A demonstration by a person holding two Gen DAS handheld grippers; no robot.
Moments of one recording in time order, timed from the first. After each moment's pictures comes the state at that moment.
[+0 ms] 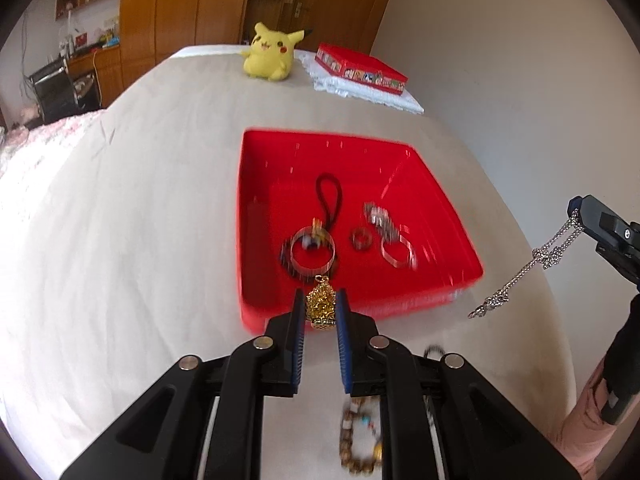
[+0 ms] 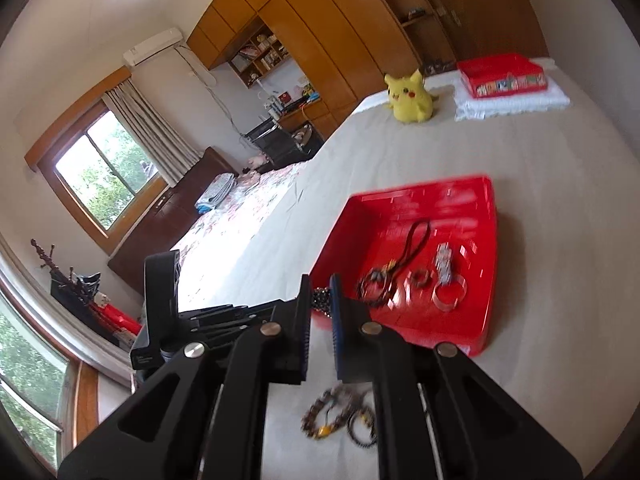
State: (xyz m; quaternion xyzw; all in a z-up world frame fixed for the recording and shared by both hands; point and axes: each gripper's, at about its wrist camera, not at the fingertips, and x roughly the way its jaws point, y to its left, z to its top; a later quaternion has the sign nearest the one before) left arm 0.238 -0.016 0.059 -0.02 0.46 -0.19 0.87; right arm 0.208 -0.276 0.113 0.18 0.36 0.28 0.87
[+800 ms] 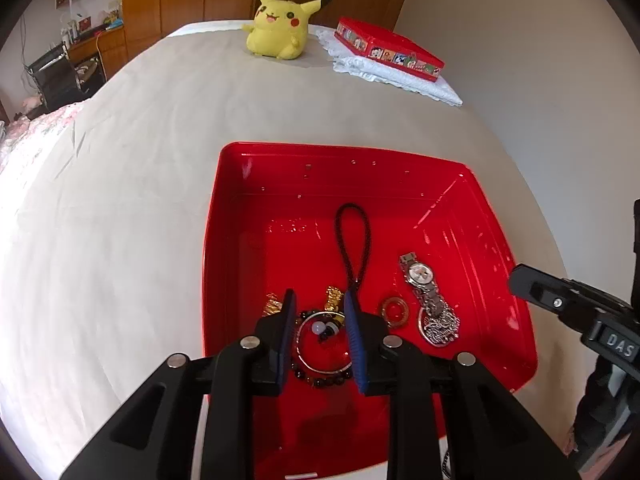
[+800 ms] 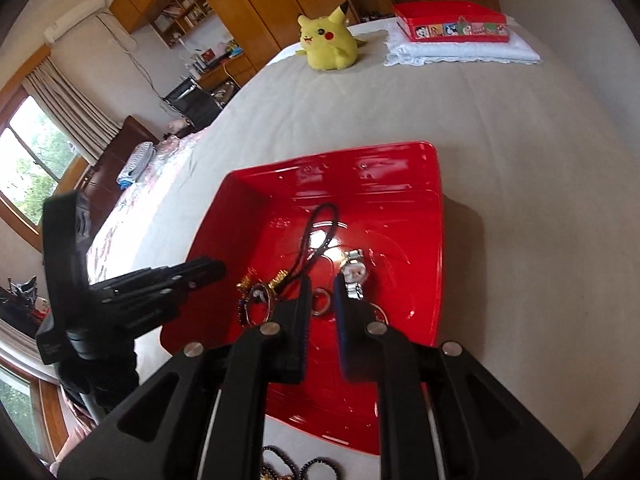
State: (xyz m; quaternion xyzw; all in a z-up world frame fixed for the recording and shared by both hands) left arm 0.342 -0.056 0.020 -0.01 0.50 -0.15 0.85; right arm 0.325 -0.272 0.024 0.14 0.47 0.17 0.85
